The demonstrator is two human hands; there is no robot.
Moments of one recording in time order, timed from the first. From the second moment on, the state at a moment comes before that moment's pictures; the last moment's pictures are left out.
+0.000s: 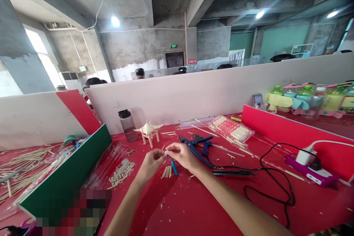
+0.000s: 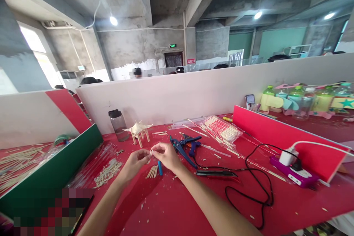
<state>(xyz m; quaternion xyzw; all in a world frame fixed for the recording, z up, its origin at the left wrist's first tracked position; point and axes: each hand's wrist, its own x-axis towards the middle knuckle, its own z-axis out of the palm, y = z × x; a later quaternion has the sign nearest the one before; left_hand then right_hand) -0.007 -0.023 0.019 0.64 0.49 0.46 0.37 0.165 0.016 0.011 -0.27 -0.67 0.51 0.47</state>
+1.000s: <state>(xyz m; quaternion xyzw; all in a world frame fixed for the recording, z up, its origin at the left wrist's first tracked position) -0.008 -0.038 0.022 0.77 0.49 0.38 0.14 0.172 0.020 0.012 -0.27 -0.57 0.61 0.48</state>
